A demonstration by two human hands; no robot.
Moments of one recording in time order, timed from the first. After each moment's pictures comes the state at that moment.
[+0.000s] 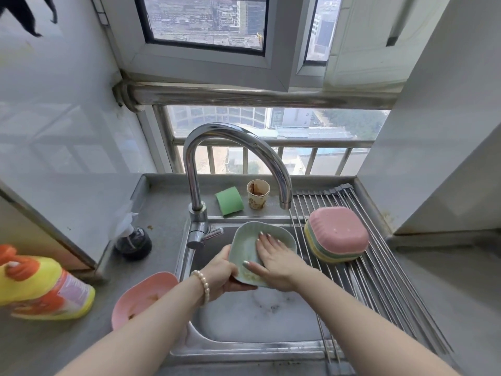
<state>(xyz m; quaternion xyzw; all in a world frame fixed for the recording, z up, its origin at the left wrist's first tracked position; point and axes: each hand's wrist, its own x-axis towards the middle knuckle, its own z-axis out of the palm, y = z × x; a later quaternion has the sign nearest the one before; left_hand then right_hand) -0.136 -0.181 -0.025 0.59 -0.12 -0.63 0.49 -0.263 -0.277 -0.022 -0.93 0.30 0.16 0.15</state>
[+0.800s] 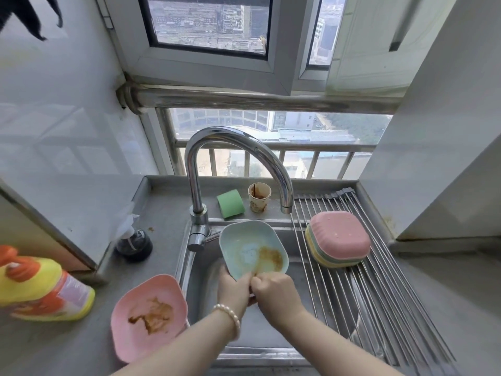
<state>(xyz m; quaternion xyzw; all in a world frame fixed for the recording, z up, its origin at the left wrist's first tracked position) -0.184 -0.177 -0.037 0.70 -0.05 -0.41 0.58 -0.274 -0.232 -0.056 -0.96 0.22 -0.18 0.05</state>
